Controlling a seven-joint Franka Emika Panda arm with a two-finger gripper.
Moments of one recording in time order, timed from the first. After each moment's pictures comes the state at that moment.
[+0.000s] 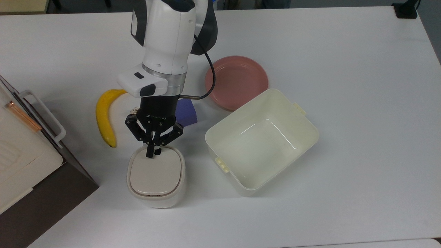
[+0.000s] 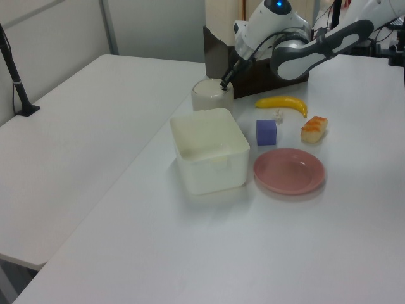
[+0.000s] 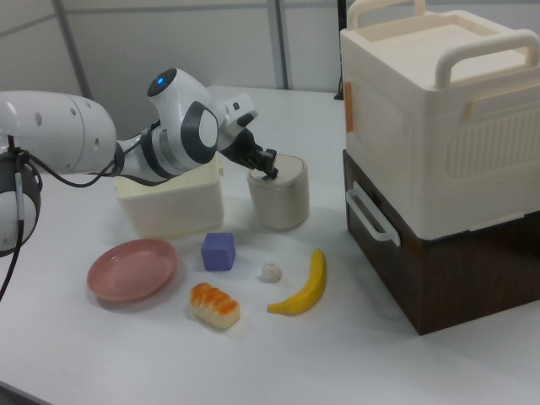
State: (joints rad) arm -0.10 0.49 0.06 -1.59 -0.51 2.65 0.38
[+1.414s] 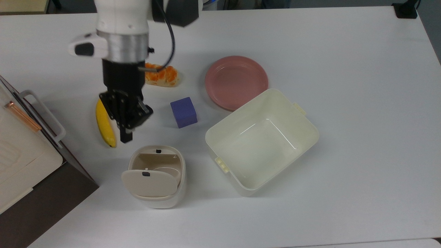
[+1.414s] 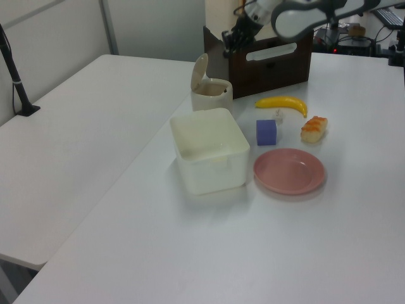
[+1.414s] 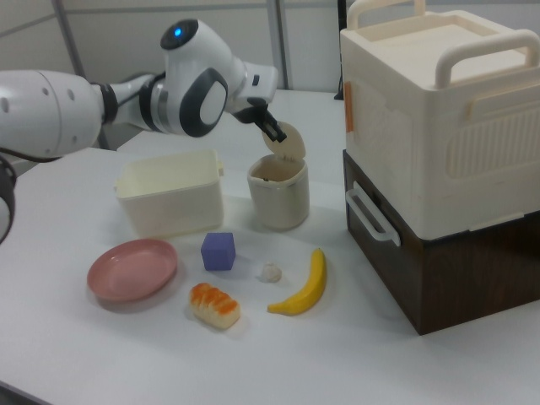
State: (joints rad) arm -0.17 0.39 0.06 -1.53 -0.09 2.59 0.60
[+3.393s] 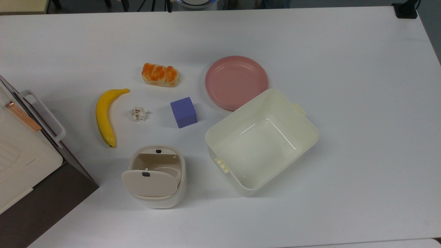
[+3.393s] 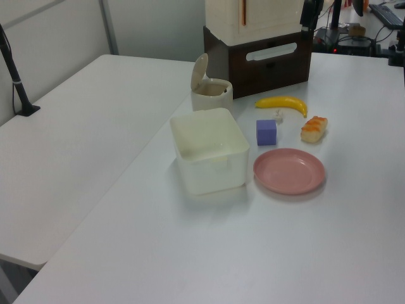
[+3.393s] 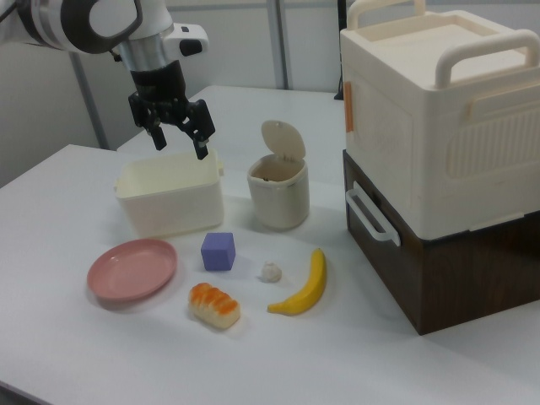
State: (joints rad) arm -0.18 -0.06 0.06 -1.66 0.02 1.71 -0.10
